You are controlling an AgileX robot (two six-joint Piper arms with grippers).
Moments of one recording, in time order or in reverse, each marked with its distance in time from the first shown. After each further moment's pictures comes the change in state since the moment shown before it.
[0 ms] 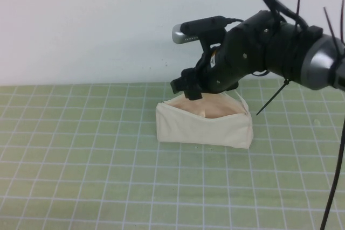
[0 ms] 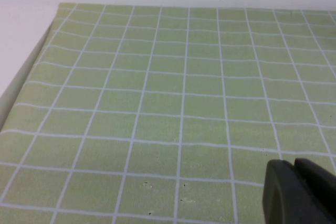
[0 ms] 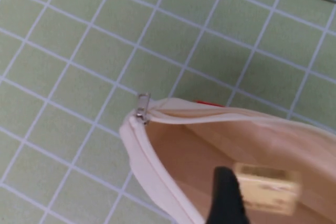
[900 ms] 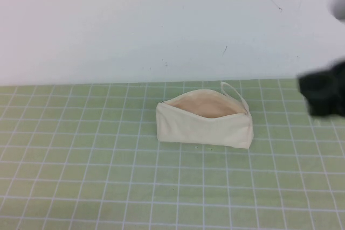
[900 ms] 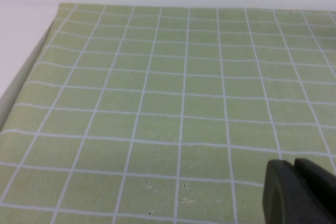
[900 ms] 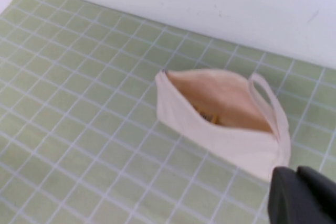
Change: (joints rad) right arm 0.012 -0.933 0.684 0.015 -0.076 -0.048; left arm 0.000 0.000 0.000 0.000 0.000 0.000
